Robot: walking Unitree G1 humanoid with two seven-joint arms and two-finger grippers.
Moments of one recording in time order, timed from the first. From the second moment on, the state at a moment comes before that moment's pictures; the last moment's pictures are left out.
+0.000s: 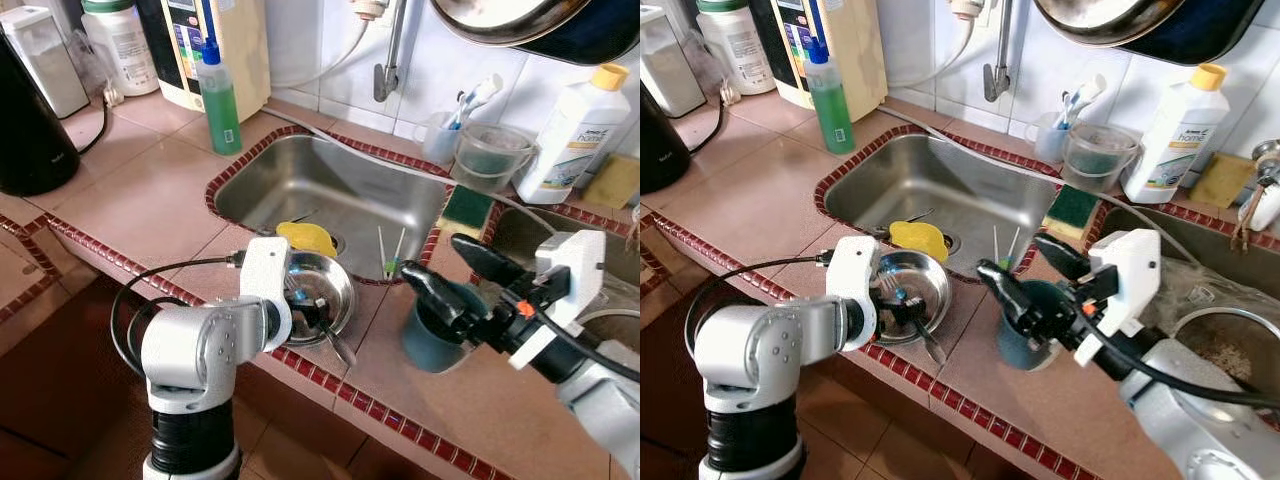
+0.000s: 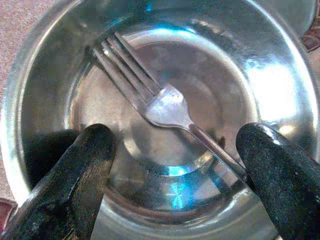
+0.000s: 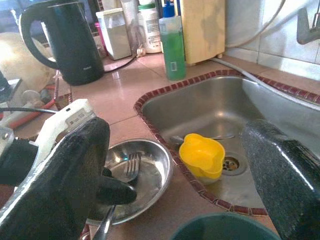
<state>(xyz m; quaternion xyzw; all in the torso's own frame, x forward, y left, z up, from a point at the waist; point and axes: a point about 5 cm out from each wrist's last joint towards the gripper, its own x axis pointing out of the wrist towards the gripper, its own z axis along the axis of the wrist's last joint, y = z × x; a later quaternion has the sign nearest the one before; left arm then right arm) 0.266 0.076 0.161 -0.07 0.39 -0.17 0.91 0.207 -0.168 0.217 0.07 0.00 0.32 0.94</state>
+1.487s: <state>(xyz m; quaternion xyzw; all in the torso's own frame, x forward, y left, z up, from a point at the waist) 0.260 0.068 0.165 0.08 0.37 -0.26 0.89 0.180 -0.168 0.213 0.10 0.07 0.34 0.93</state>
